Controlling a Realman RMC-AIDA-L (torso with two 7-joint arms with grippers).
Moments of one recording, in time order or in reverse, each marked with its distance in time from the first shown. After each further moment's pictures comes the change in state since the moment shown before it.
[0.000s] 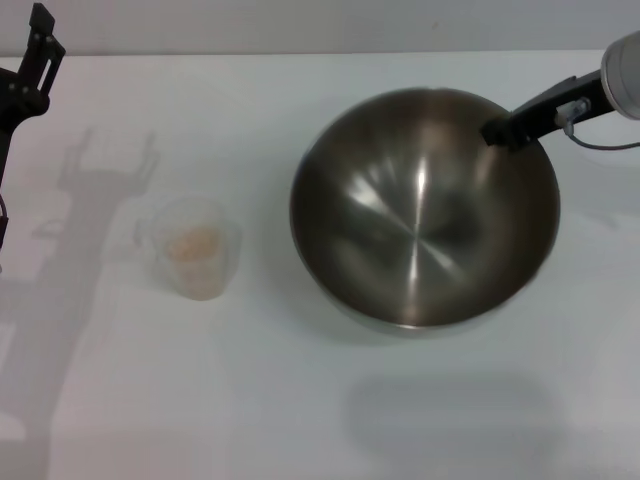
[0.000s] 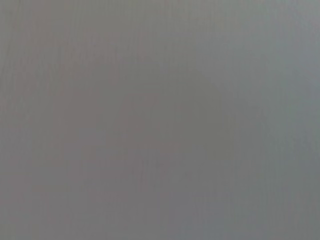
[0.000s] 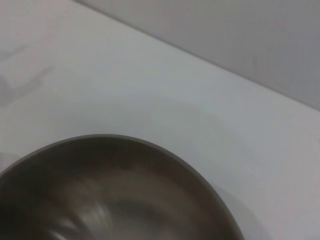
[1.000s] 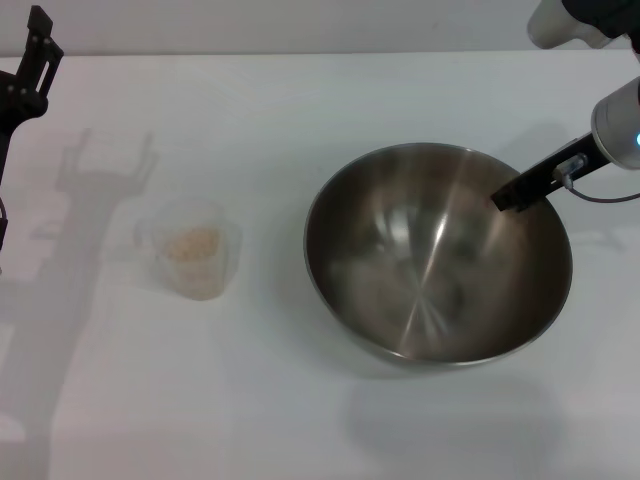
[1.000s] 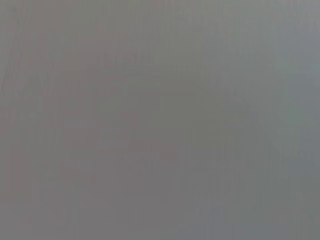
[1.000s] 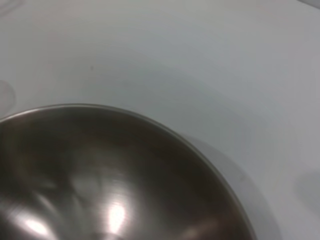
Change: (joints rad) left arm 0.005 0.000 0.001 -0.008 -0.007 -0.008 0.000; right arm 0.036 0.000 -0.035 0.126 -0.091 0.061 0.048
